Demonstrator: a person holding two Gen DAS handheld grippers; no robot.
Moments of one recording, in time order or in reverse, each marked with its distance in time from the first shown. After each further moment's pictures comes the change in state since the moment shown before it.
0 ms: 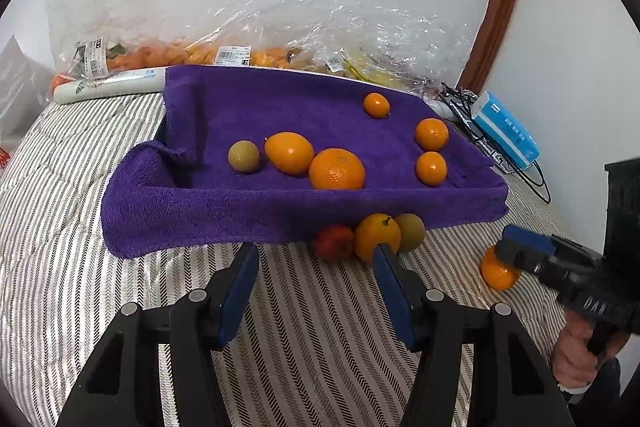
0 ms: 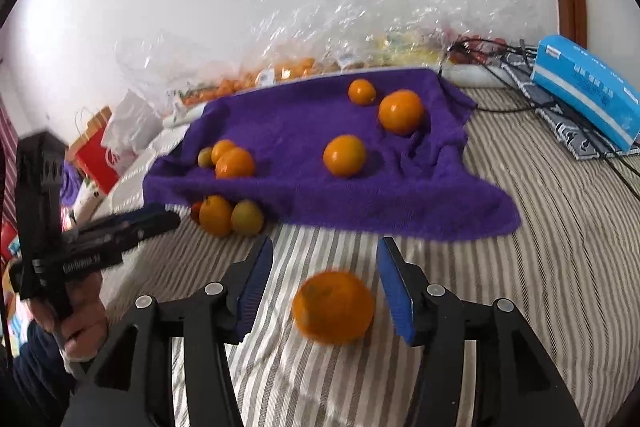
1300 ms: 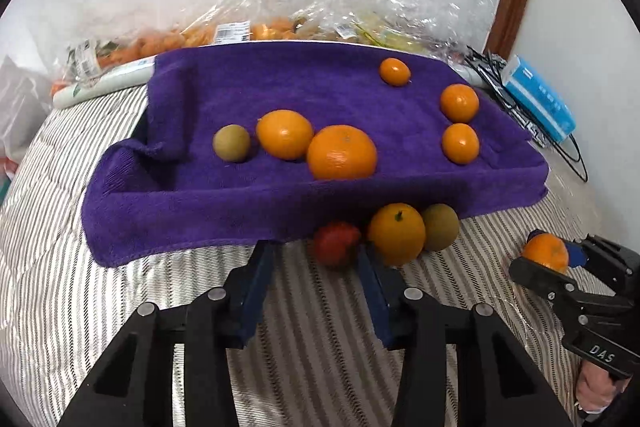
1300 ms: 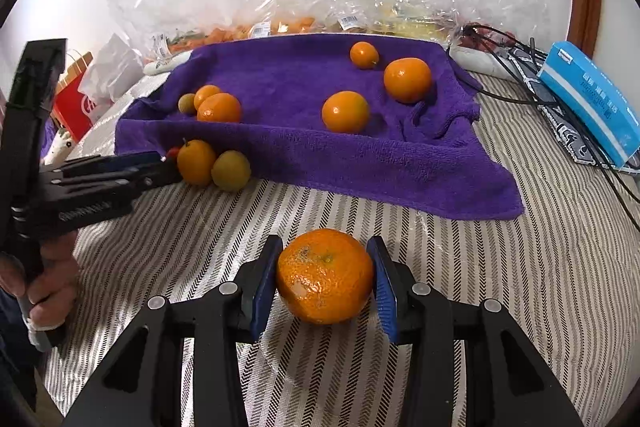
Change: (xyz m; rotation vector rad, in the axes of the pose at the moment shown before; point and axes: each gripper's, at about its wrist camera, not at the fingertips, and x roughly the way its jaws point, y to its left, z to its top) left arm 0.036 -0.024 0.007 0.054 0.112 0.140; right arm 0.017 0.010 -0.007 -0.090 0.105 -0.098
